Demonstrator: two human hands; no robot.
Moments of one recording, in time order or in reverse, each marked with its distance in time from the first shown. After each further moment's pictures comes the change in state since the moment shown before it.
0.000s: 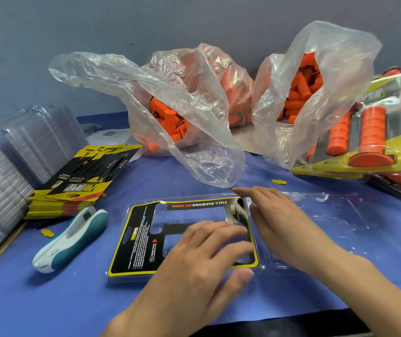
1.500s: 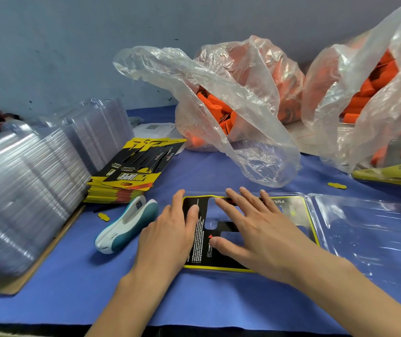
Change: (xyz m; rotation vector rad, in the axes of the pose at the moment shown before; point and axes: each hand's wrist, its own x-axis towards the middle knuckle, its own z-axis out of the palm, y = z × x) left_hand -0.042 -0.095 -0.017 0.247 -0.088 -0.976; right_hand 0.042 -0.081 0.061 -0.184 -0.334 -0.101
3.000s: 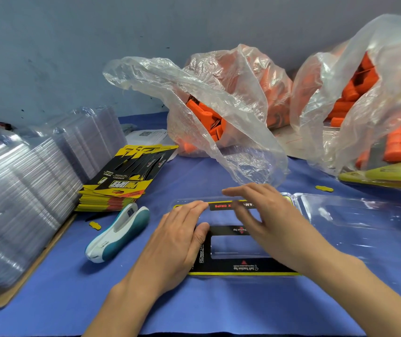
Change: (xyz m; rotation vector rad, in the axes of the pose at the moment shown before) left_hand -0.003 0.001 0.002 -0.132 -0.029 0.510; right_hand -0.011 0.019 -0.027 0.363 0.414 -0.018
